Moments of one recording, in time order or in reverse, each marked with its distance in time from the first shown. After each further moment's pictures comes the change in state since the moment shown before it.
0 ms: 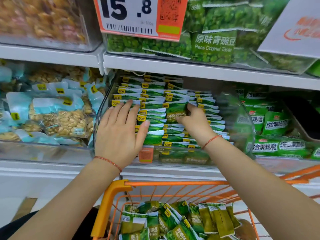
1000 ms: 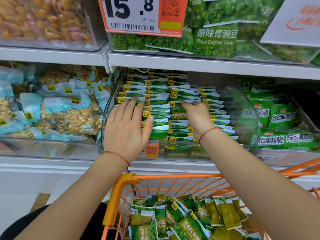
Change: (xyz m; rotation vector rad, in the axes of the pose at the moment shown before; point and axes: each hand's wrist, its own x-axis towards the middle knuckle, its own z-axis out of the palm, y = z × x) left_hand -0.001 0.001 0.002 -0.012 0.044 0.002; right_hand -0.013 -0.020 0.008 0.329 0.051 0.254
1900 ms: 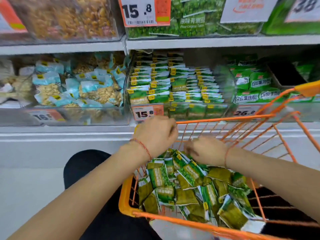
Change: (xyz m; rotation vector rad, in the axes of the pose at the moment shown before) left_hand -0.080 0.065 -0.115 -0.200 -0.532 0.271; right_hand -0.116 0.136 -0.063 -1.471 -0.546 -0.652
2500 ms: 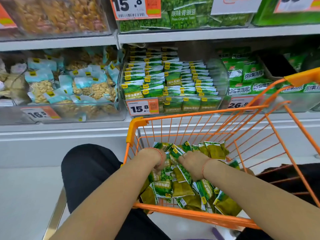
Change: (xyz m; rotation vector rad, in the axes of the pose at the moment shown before) left_hand 0.003 0.003 0.094 0.243 -1.083 -0.133; right_hand -0.001 -0.036 0.050 -0.211 -0.332 -0.035
